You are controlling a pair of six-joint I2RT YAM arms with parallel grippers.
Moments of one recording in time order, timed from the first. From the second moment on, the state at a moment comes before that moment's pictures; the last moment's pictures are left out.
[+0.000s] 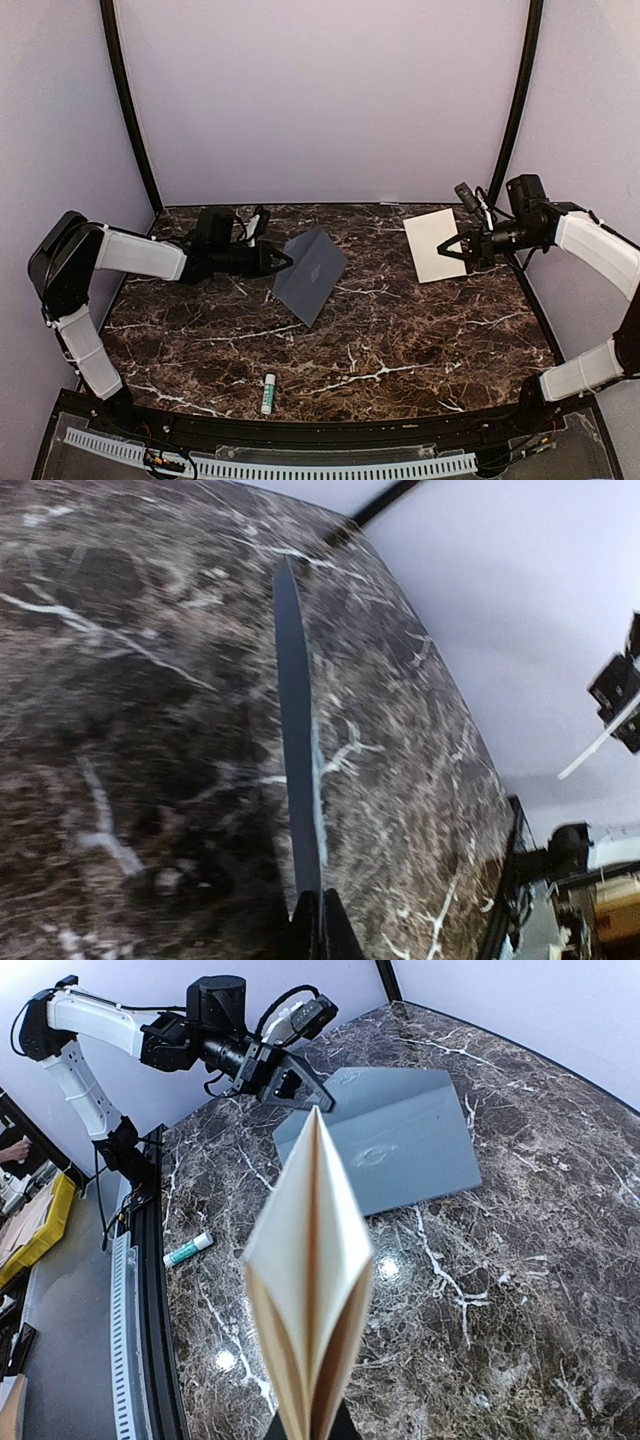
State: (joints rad) left arm -0.50 1.74 0.93 0.31 0.50 -0.57; right arm 0.11 1.29 1.05 -0.71 -1.08 -0.49
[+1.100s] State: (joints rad) left arm -0.79 2.02 1.22 -0.14 0.62 -0.23; right arm 0.11 1.27 1.05 -0.69 -1.07 -0.49
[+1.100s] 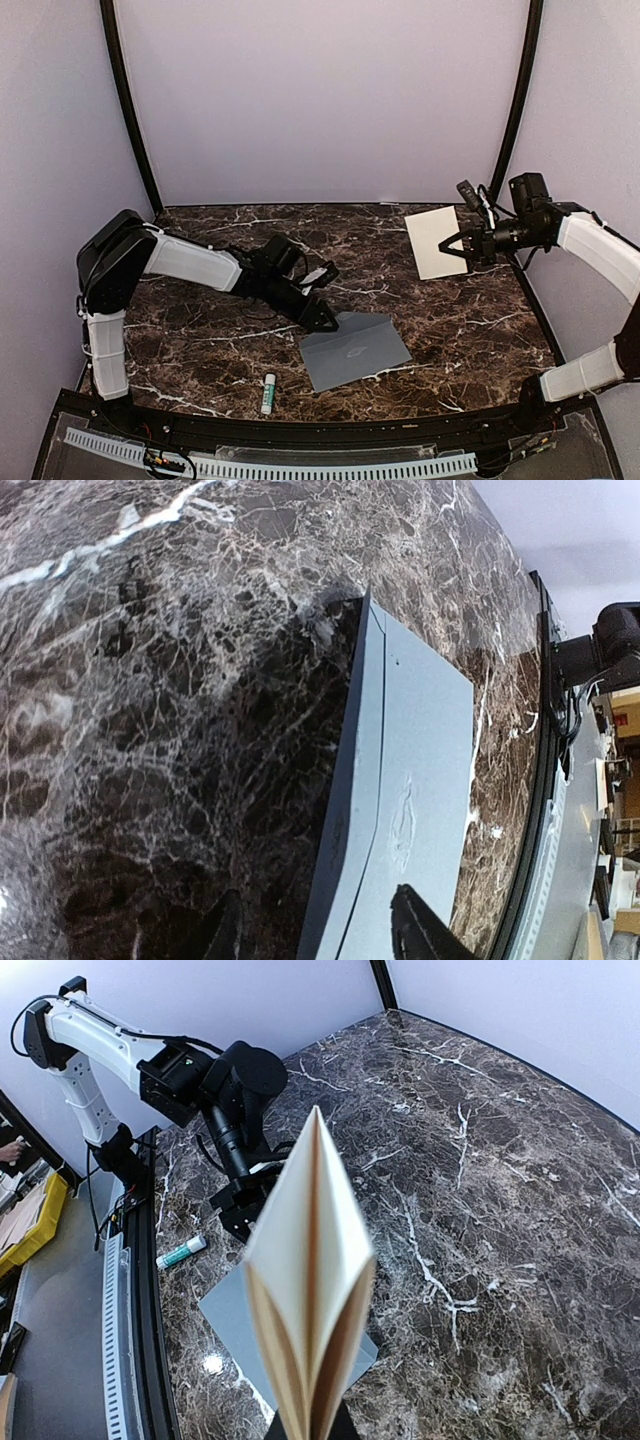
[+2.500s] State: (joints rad) left arm -0.80 2.08 1.06 0.37 0.68 -0.47; right arm 0.11 1.33 1.04 -0.69 -1.06 -0.49
